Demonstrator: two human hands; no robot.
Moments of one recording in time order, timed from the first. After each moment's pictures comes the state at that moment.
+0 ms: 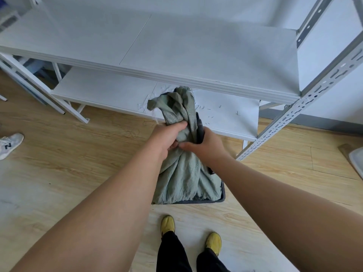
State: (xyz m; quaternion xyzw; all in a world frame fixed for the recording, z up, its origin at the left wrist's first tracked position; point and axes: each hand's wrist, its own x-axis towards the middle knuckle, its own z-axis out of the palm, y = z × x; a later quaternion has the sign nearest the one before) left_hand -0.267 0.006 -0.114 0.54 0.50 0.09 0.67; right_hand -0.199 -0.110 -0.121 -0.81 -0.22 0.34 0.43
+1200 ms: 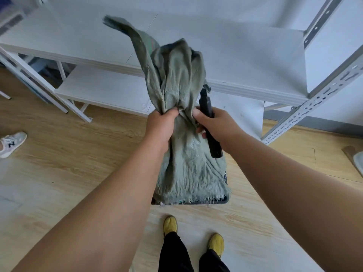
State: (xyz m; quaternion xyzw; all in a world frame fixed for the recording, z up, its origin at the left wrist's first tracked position) left_hand -0.271 0.028 -0.093 0.54 0.50 0.22 0.64; right_hand -0.173 -0.083 -0.085 -0.72 -0.20 0.38 0.55
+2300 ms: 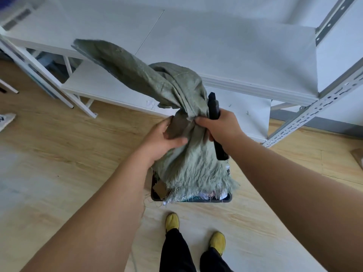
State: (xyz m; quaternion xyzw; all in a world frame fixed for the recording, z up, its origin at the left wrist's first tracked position) left_hand -0.326 0.033 -0.110 0.71 0.40 0.02 0.58; right_hand -0.178 -0.077 -0.099 -0.79 -0.19 0.30 0.50
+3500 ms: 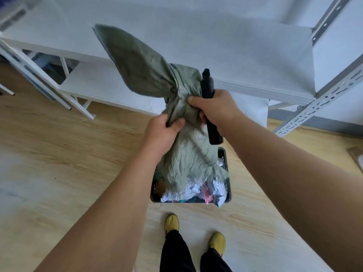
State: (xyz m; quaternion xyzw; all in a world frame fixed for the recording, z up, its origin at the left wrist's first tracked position) left_hand -0.306 0.023 -0.091 0.69 0.41 0.16 0.57; right_hand -0.174 -0.052 -0.050 -0.75 -0.21 0.31 0.55
